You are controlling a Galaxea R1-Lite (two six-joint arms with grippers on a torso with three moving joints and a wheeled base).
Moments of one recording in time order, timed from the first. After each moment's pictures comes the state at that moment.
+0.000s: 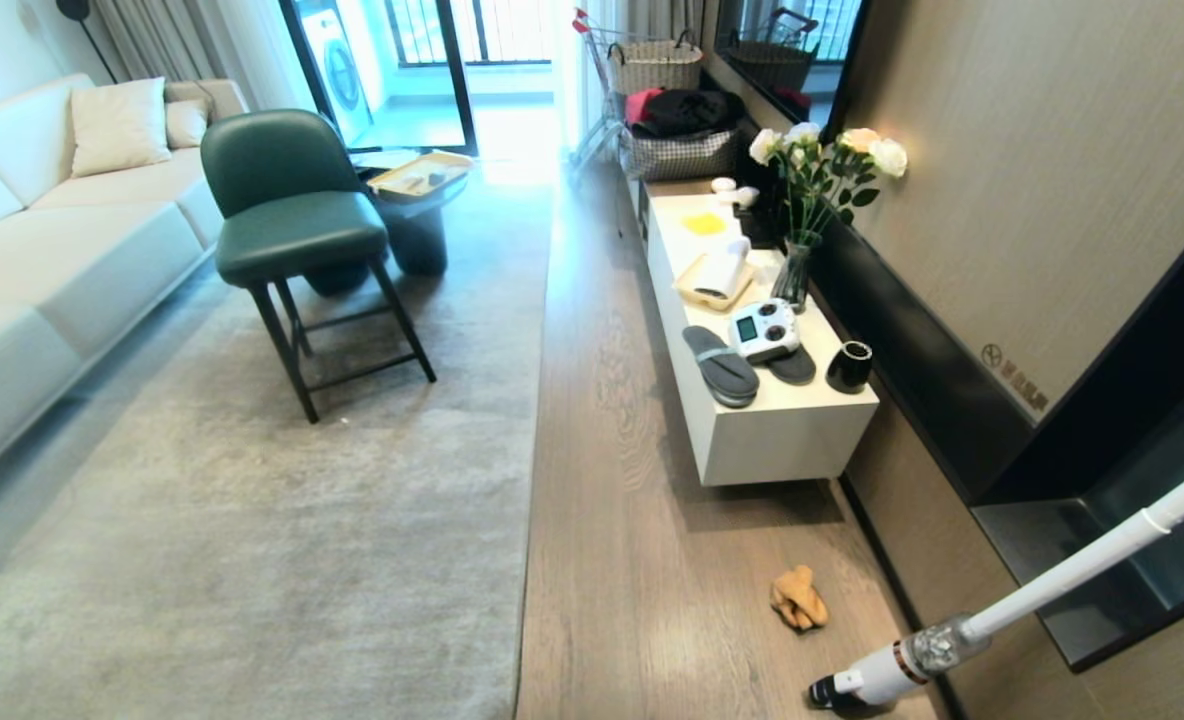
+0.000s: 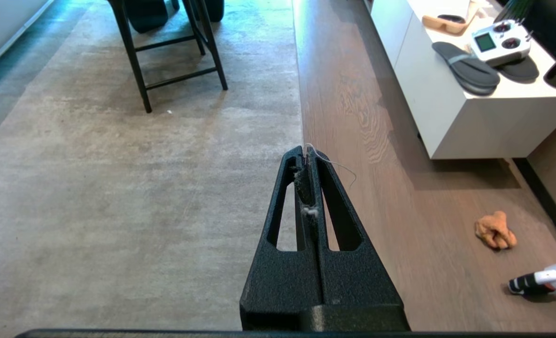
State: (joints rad) left arm 0.00 0.00 0.00 0.00 0.02 -0.03; right arm 0.00 0.00 0.00 0.01 -0.01 -0.03
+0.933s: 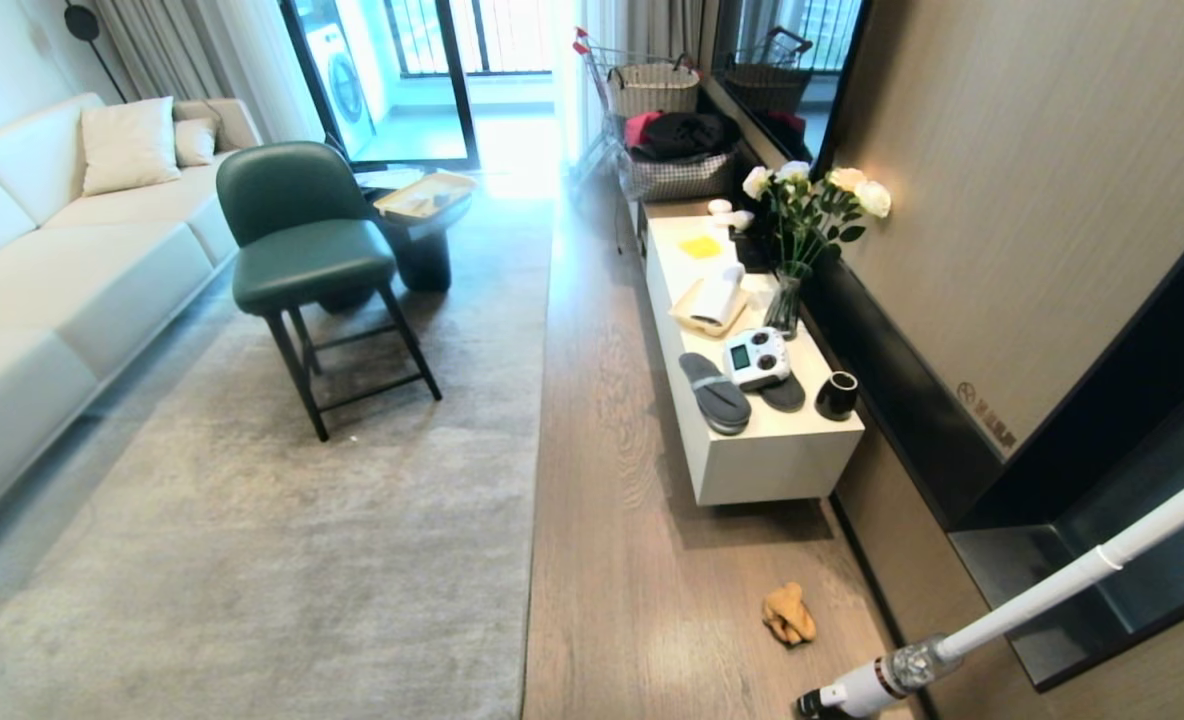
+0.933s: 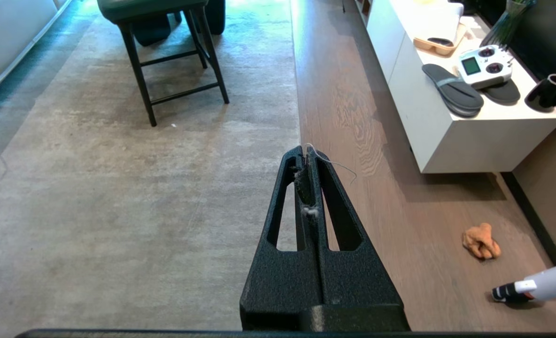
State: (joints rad) left arm 0.00 0.00 0.00 0.00 0.02 -0.03; right arm 0.00 0.00 0.00 0.01 -0.01 -0.03
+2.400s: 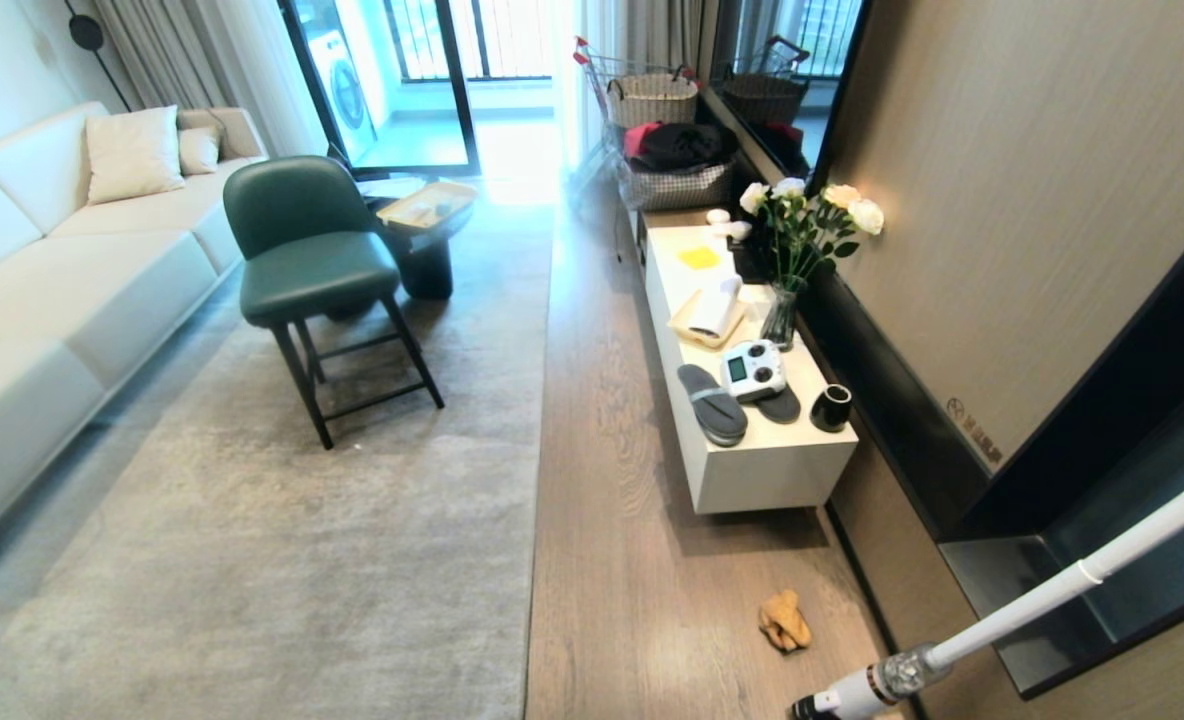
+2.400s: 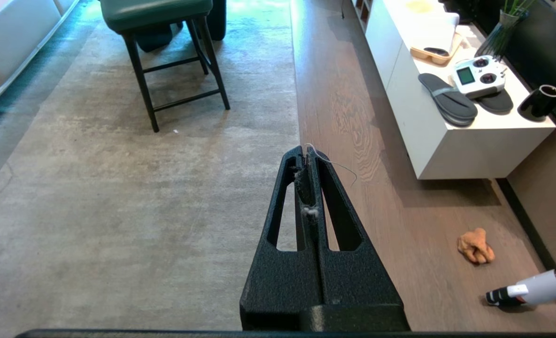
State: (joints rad) left arm 0.00 0.00 0.00 0.00 0.02 -0.03; right arm 0.00 0.00 0.00 0.01 -0.01 -0.02
